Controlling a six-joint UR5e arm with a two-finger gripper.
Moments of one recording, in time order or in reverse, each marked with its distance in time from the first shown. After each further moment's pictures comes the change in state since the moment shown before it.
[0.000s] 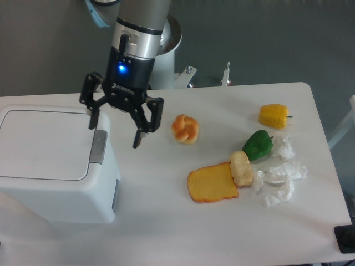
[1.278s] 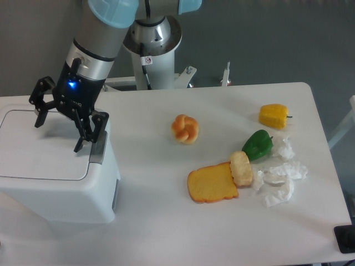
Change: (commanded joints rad) arm -0.149 -0.025 -0.060 0.006 -0.270 -0.254
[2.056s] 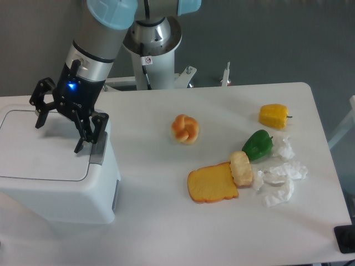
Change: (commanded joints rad) arm -0.009 -0.003 -0.020 -0.002 0.003 0.000
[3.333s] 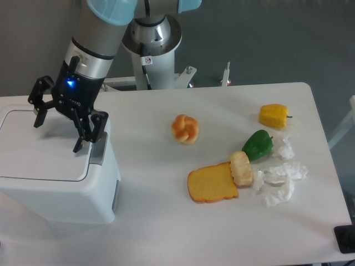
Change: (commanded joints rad) arm 0.000 -0.002 0.023 0.000 0.002 0.002
